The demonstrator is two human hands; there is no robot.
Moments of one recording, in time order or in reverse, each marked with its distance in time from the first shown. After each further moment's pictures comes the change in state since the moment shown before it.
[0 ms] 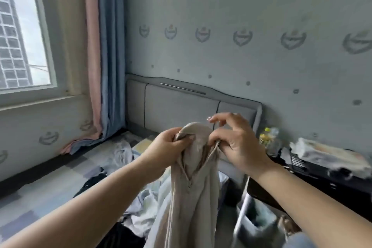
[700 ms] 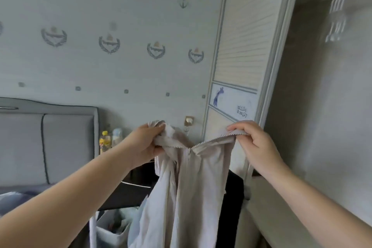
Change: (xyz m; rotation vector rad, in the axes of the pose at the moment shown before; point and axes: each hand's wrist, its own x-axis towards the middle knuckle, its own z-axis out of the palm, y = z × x) left_hand -0.021 0.098 0.464 -0.578 -0.642 -0.314; right_hand -0.282 0.057 -0.450 -0.286 0.286 0.776
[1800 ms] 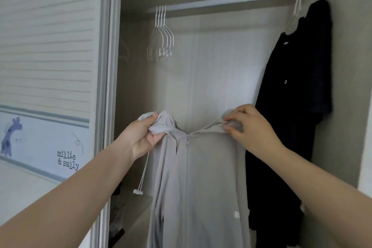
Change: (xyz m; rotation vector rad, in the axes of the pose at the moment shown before) left_hand 0.311 -0.108 0.423 -0.380 -0.838 -0.423; right_hand 0.072 0.164 -0.303 -1.257 0.383 0.408
